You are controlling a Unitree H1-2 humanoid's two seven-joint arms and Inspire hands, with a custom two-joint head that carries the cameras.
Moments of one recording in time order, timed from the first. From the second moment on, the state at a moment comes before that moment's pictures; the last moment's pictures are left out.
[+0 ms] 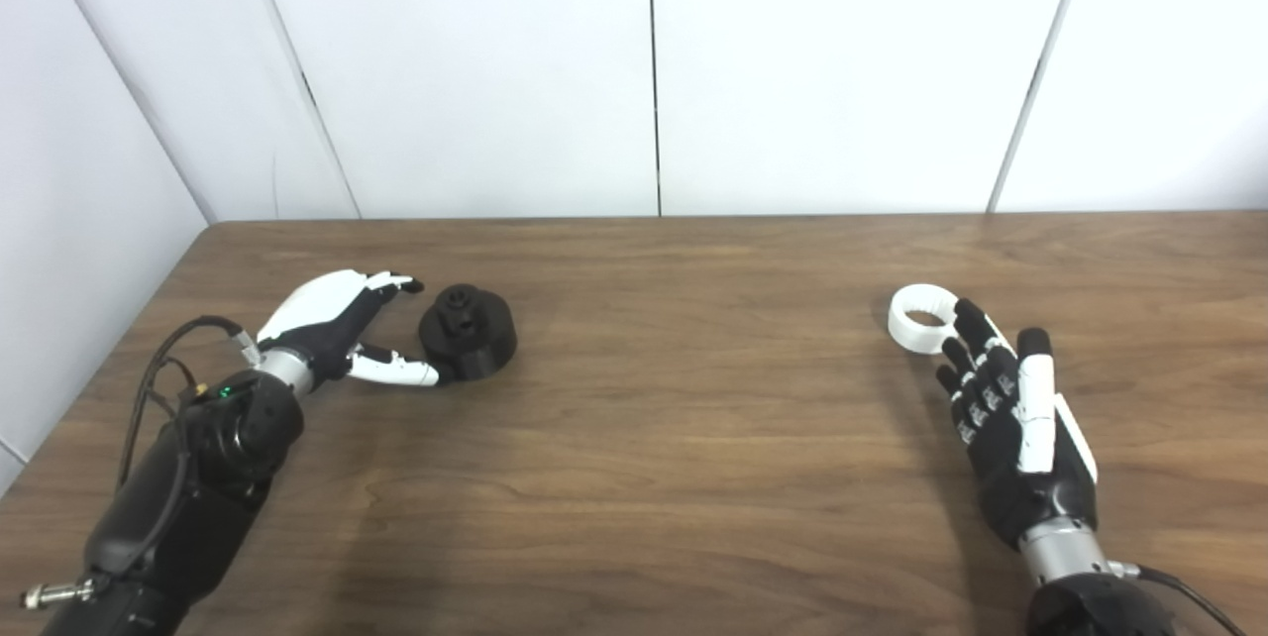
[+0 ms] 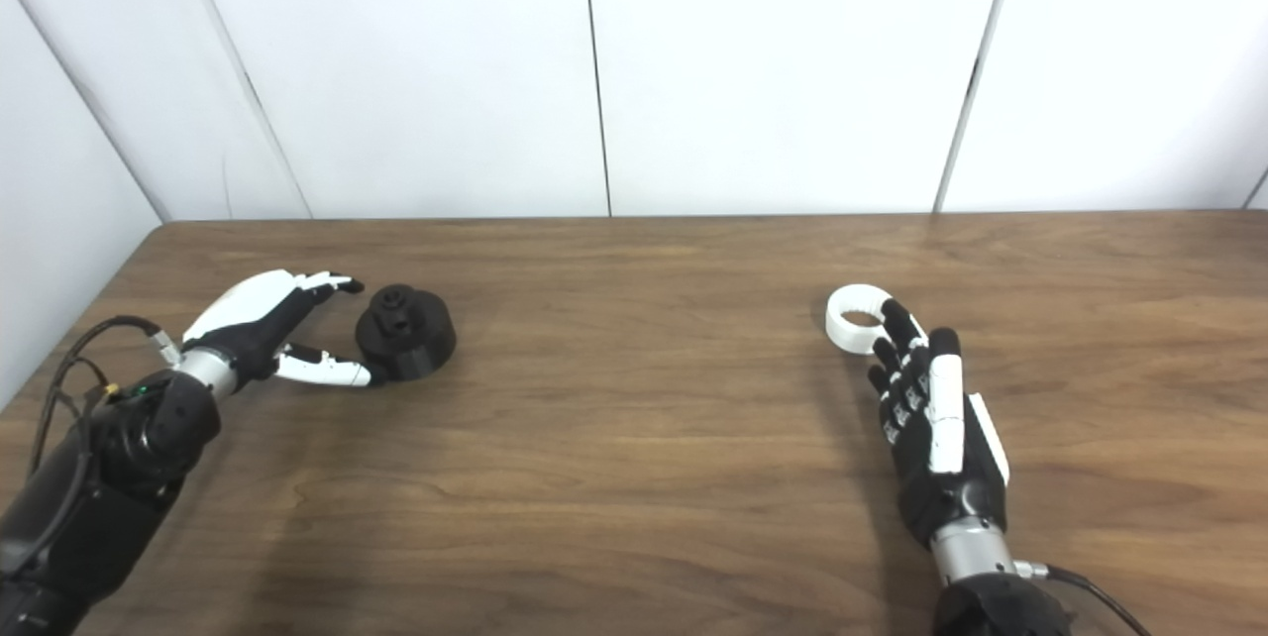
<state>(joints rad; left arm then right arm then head) -0.39 0.62 -0.20 0.21 0.59 0.22 -0.28 -0.06 -0.04 -0.10 -0.17 0.25 0.22 0.03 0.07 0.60</state>
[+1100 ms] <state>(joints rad) -0.44 0.59 -0.24 0.26 0.59 0.20 -0.31 -0.05 -0.03 -0.11 -0.18 0.25 0.22 0.02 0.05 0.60</state>
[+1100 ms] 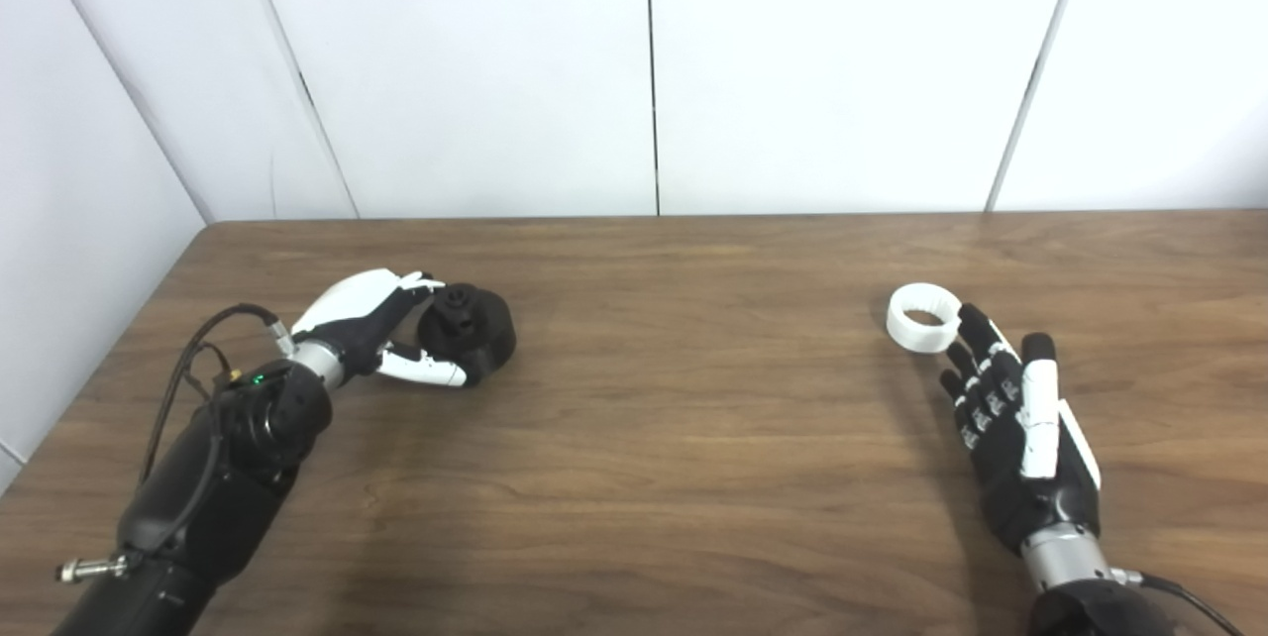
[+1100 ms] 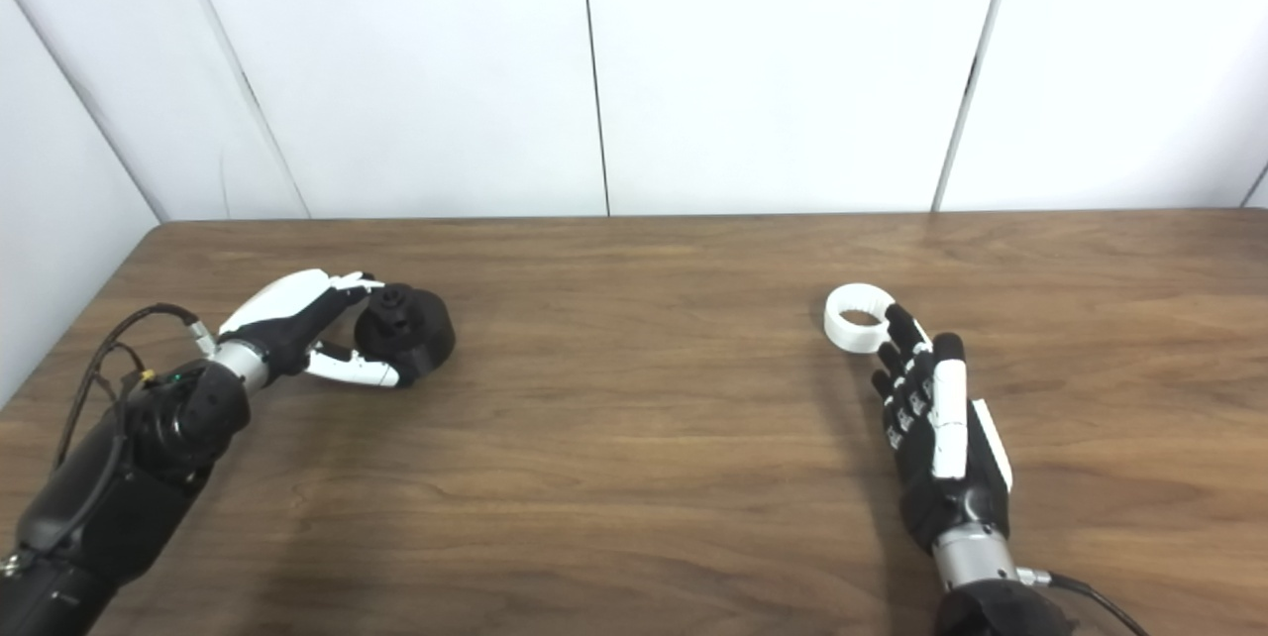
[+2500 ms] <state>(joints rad) -0.46 0.56 -0.23 0.33 0.58 0.11 -0.24 -0.04 -0.03 -0.11 -0.20 0.25 0.22 0.01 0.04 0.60</state>
